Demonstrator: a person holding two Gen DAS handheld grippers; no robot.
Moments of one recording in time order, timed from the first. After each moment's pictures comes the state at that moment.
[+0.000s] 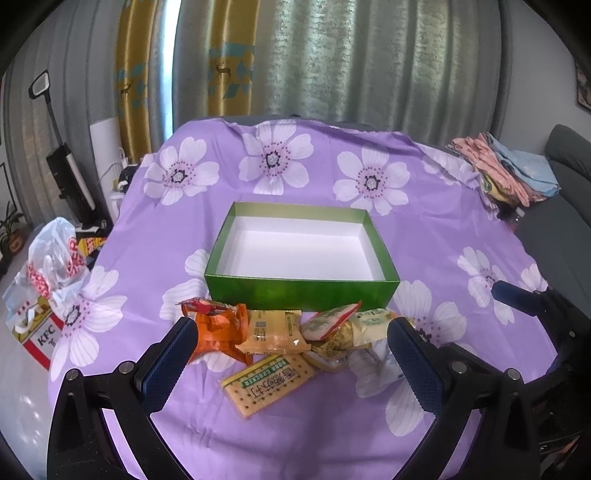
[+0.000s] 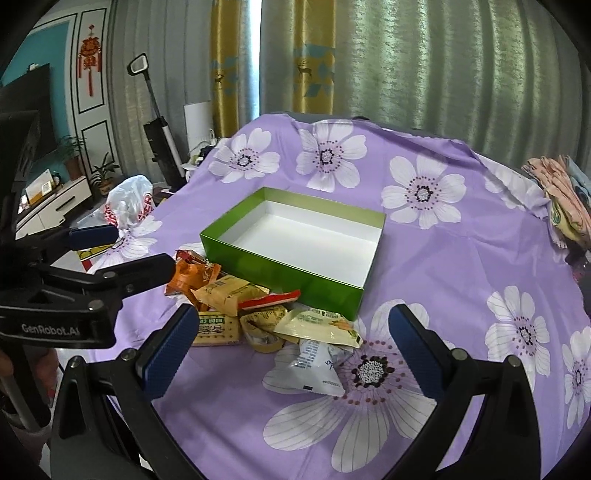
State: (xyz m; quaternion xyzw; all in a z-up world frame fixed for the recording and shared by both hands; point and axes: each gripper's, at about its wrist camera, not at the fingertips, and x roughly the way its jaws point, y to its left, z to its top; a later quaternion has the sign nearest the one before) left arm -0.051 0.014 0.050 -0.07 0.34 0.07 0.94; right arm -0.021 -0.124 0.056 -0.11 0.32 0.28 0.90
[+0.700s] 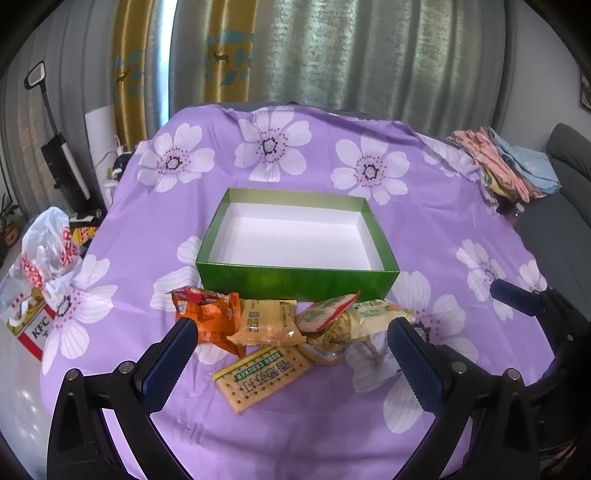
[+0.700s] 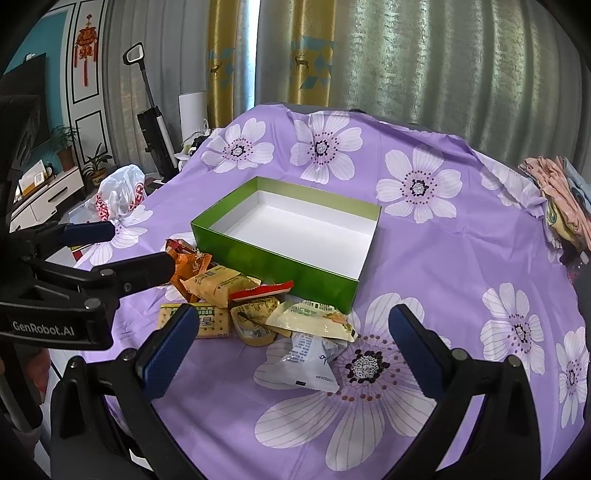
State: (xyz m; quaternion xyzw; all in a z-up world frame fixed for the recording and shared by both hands) left arm -0.042 0.016 0.038 -0.08 0.36 0.06 0.93; right arm -0.020 -0.121 0.046 -0.13 0.32 0.27 0.90
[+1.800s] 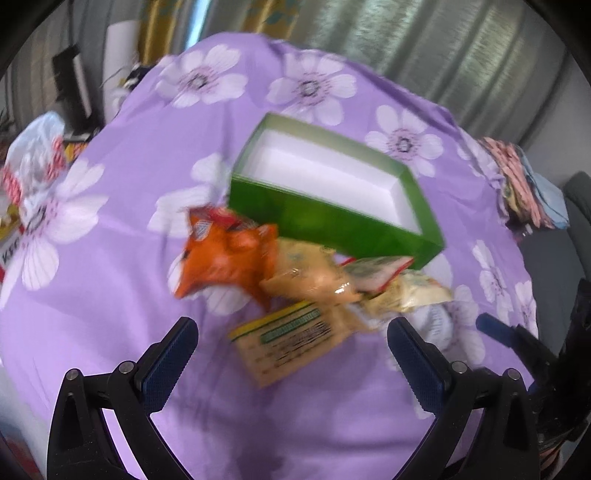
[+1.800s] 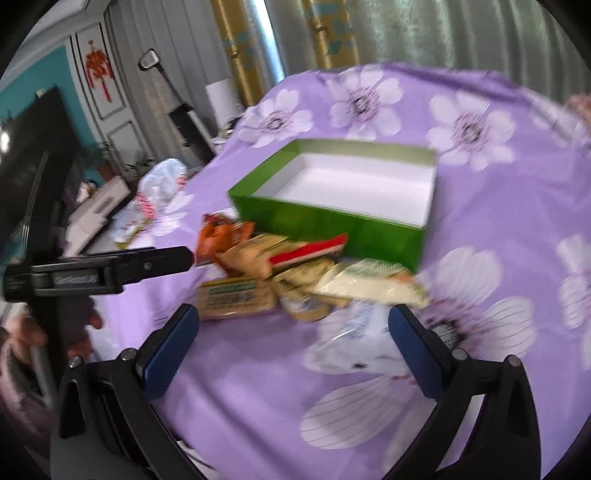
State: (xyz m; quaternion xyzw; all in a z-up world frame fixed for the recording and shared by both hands) left arm -0.045 0.086 -0.035 -0.21 0.43 0.05 0.87; right arm -0.001 -0.123 -0.017 -0.02 0.41 0.38 0.83
